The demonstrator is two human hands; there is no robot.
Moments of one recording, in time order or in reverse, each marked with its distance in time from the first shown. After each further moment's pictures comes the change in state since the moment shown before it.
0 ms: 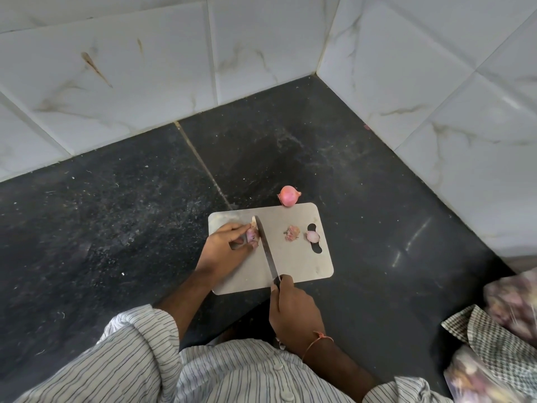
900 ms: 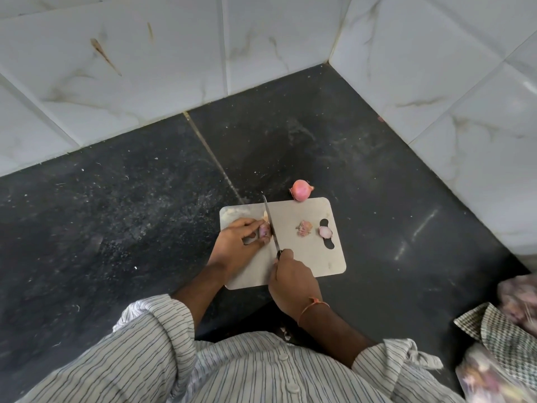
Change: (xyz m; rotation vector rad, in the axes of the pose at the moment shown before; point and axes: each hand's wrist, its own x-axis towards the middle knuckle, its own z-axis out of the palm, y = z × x) left_hand 0.000 0.001 -0.006 0.008 -0.054 -0.032; right_hand 0.039 -0.043 -0.010 -0.027 -0.026 0.044
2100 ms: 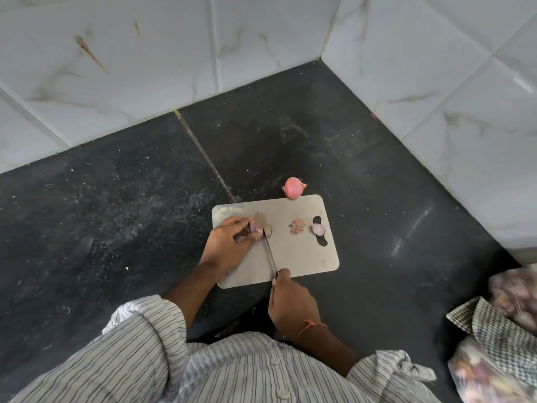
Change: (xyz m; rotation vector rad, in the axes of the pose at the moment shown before) left_hand 0.001 -0.003 0.004 -0.010 0.052 -0.045; right_hand -0.025 0.035 0.028 -0.041 -0.077 0.004
